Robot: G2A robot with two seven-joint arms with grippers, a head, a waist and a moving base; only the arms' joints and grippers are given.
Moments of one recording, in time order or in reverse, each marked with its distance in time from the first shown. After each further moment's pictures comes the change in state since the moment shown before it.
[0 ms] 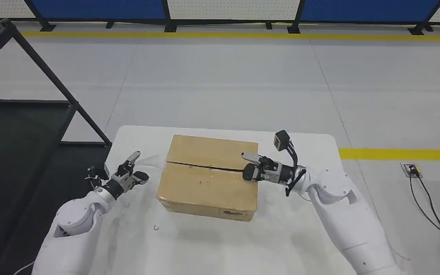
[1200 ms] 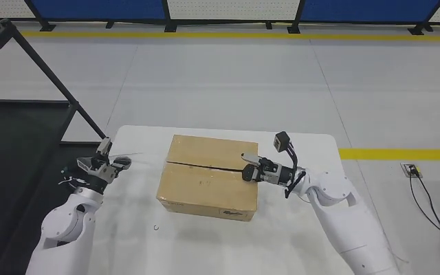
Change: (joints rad) left arm 0.078 -0.024 -0.095 -0.158 -0.149 -0.066 0.212; right arm -0.023 -0.008 0.017 -0.013 -0.011 -0.009 -0.008
